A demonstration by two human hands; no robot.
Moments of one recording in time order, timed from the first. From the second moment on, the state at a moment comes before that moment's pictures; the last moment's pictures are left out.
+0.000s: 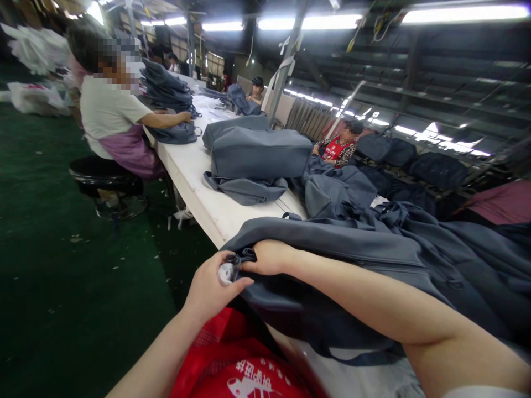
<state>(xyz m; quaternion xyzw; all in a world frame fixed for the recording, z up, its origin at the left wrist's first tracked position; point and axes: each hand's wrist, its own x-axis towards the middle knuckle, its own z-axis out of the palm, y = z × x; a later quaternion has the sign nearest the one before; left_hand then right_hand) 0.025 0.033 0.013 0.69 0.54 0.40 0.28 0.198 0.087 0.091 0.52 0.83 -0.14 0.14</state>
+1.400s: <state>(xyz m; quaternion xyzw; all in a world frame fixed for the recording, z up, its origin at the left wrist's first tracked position) 0.007 0.051 -0.048 0.41 0.55 0.54 0.49 0.181 0.077 0.068 0.42 0.90 -0.10 -0.06</state>
